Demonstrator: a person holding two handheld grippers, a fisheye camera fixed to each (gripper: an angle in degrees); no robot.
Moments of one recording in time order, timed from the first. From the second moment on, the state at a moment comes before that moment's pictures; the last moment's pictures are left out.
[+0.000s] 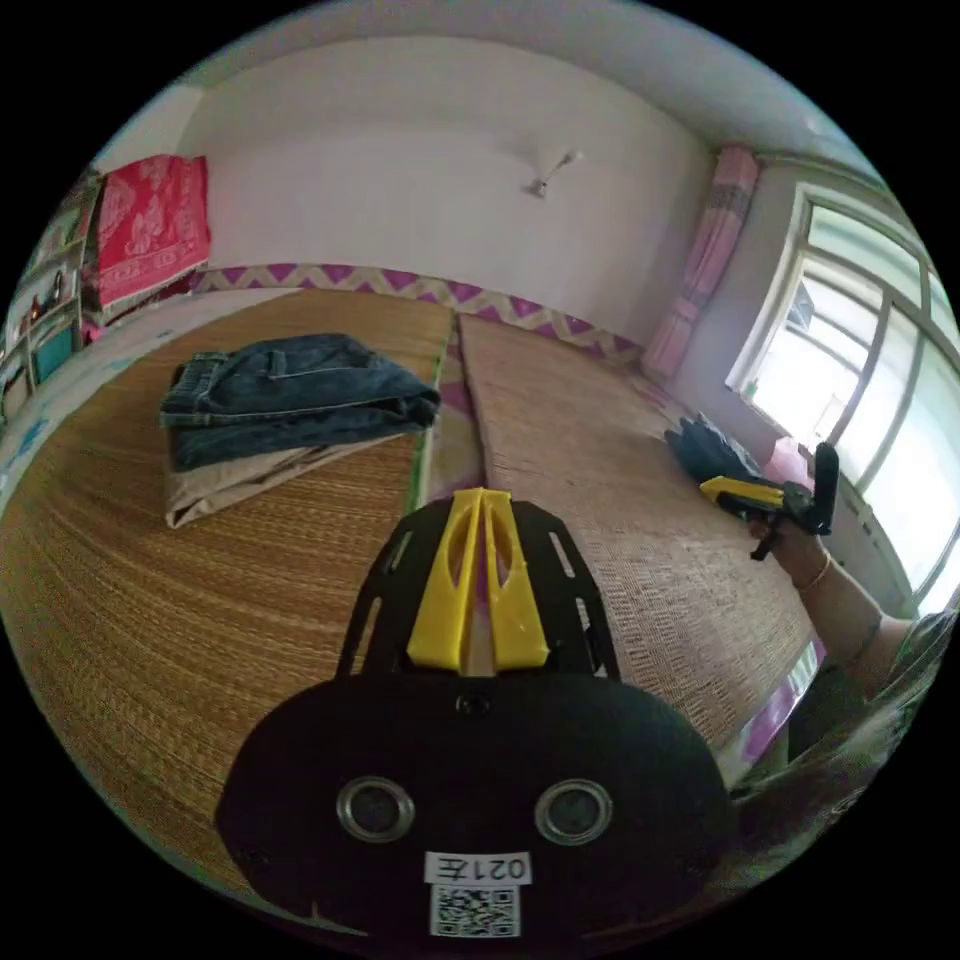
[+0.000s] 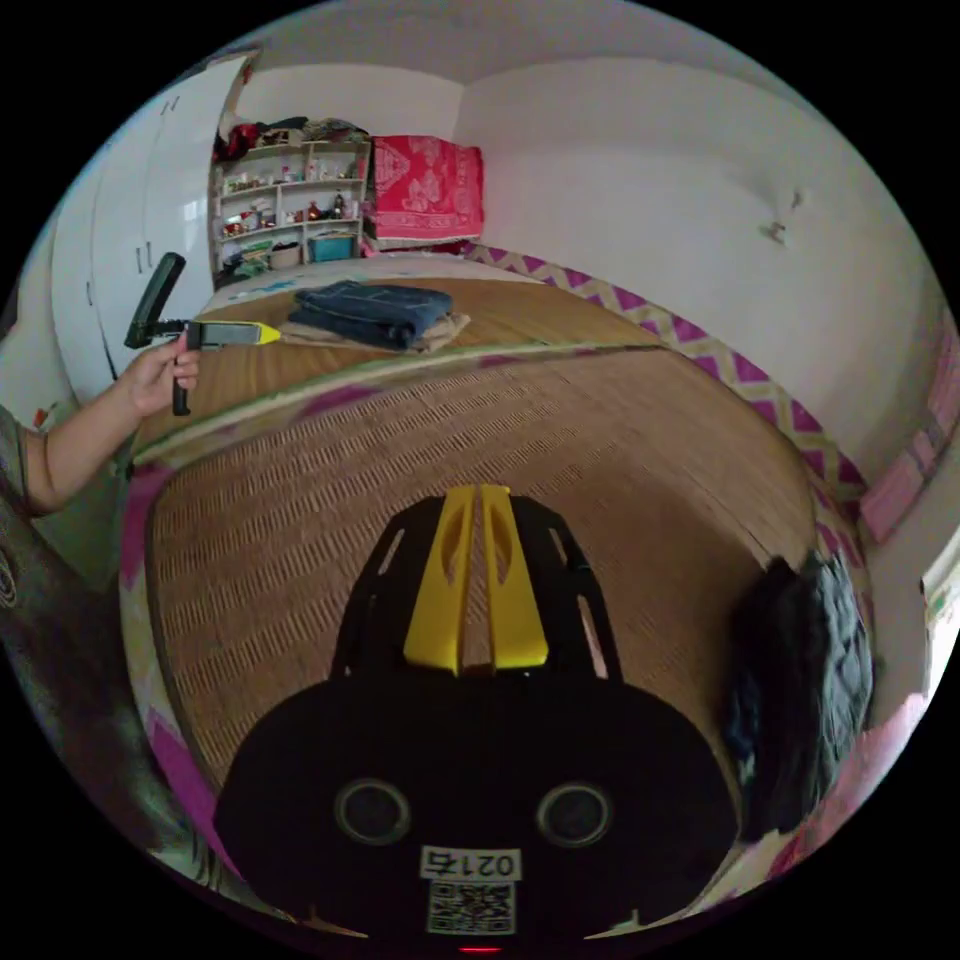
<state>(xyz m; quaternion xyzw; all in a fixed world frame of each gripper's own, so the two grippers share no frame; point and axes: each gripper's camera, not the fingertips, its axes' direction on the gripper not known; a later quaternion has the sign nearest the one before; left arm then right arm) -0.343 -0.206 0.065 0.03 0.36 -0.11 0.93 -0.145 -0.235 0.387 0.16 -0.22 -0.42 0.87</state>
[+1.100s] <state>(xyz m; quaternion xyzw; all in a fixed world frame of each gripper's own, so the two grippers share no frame) -0.120 -0.097 -0.036 -0.03 0.35 -0.09 0.93 0.033 -0.376 0.375 0.15 -0.03 -0.18 0.97</state>
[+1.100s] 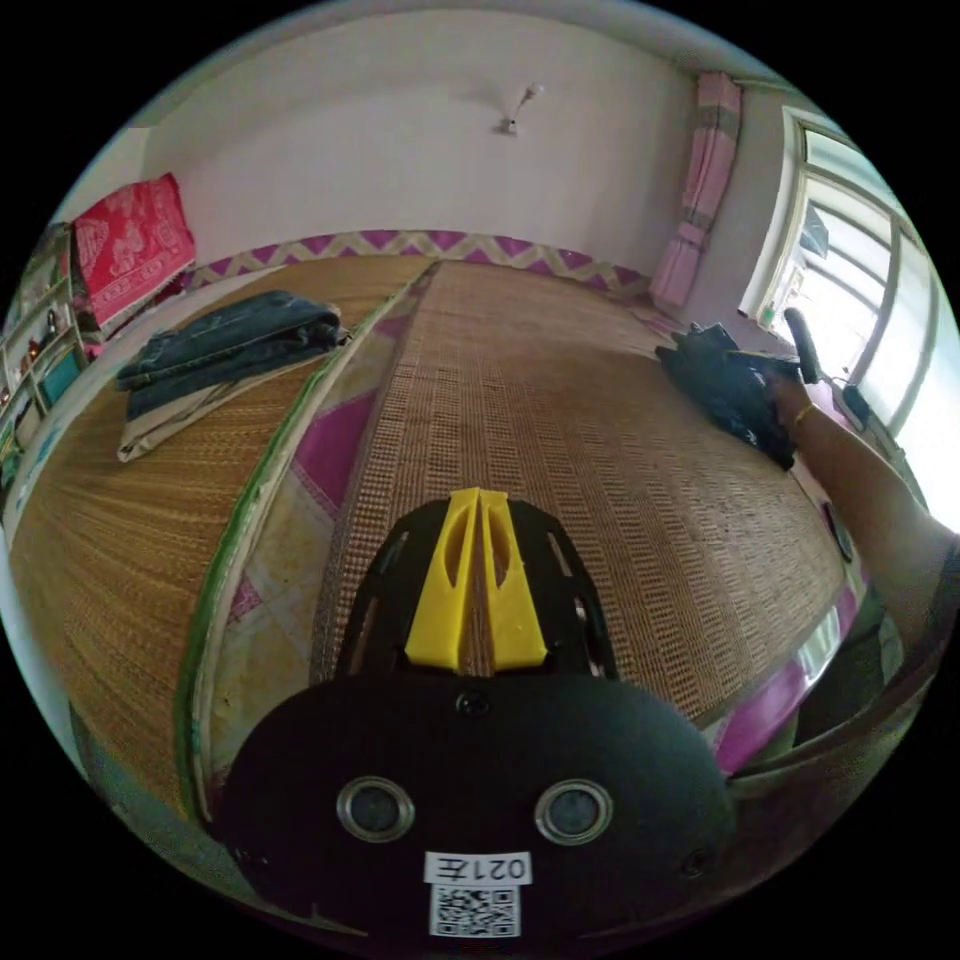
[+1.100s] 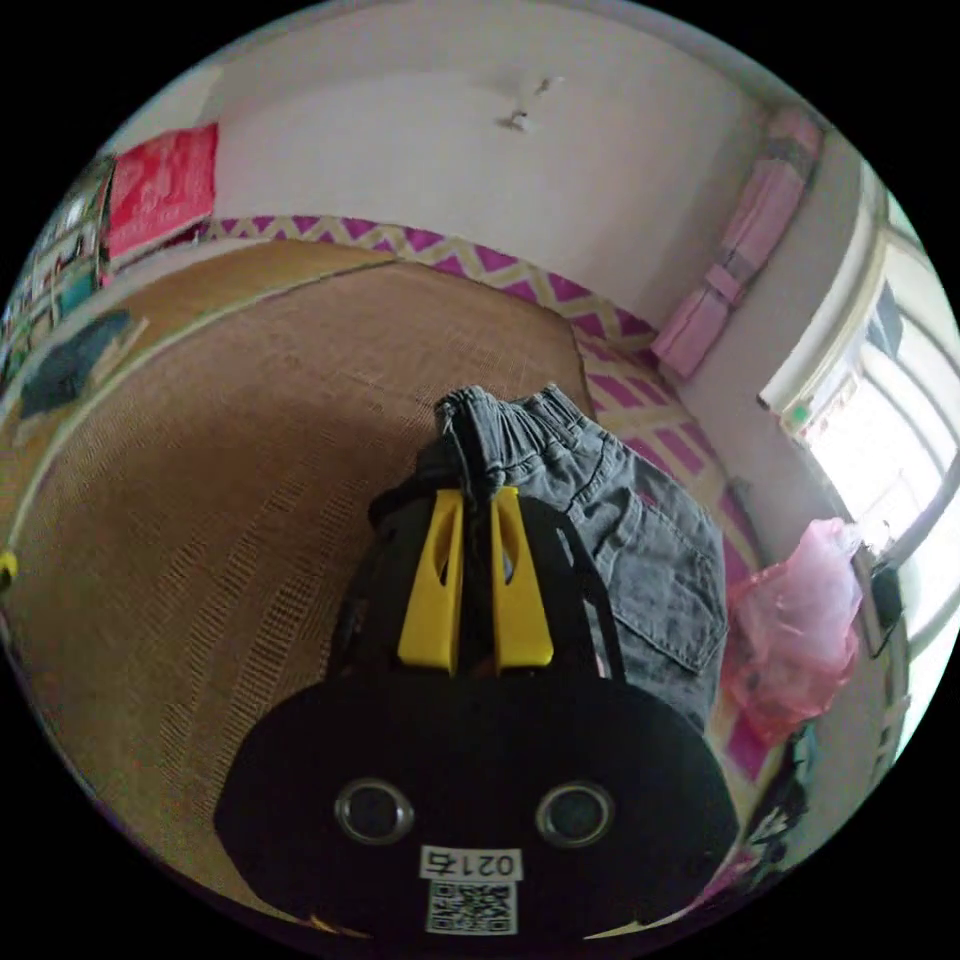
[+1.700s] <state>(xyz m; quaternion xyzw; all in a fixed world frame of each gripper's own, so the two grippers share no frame) -0.158 -0.027 -0.075 -0.01 0.35 -0.13 0.93 -0.247 -0.128 0.167 0.18 -0.18 -0.46 0.85</state>
